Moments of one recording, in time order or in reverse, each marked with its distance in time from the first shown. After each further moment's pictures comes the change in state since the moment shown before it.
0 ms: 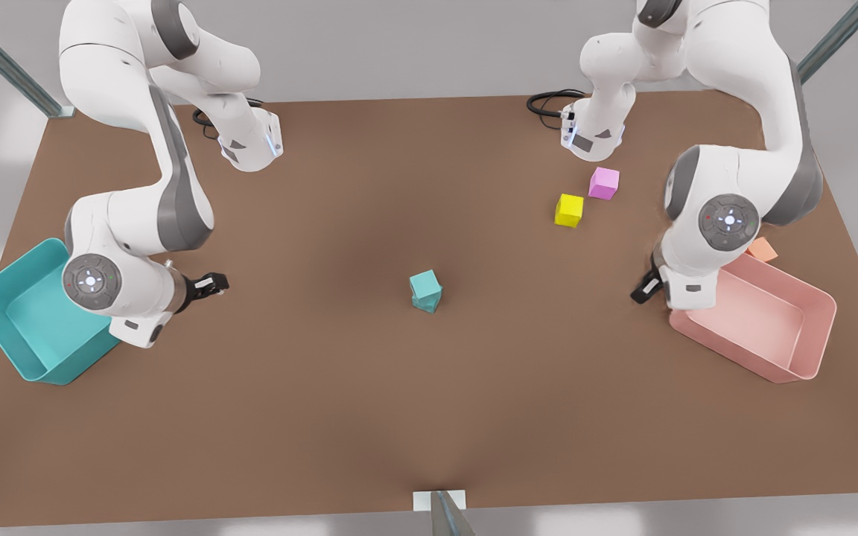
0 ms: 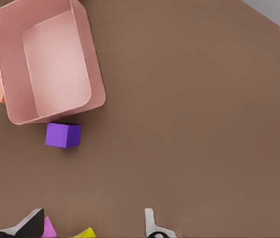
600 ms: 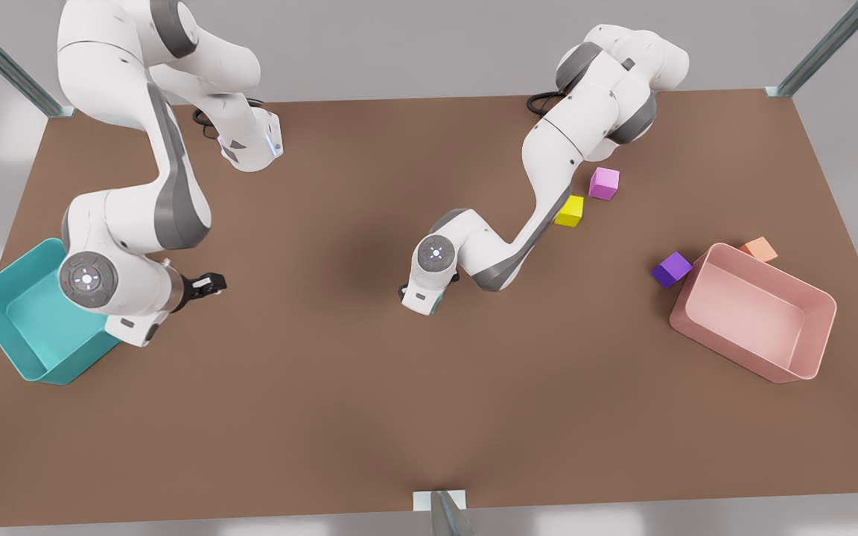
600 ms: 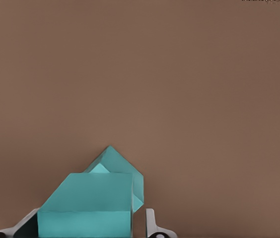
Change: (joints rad) left arm -0.427 0.639 -0.275 0.186 0.031 0.519 -0.276; right arm -0.005 -0.007 0.003 -0.009 -0.003 0.002 0.023
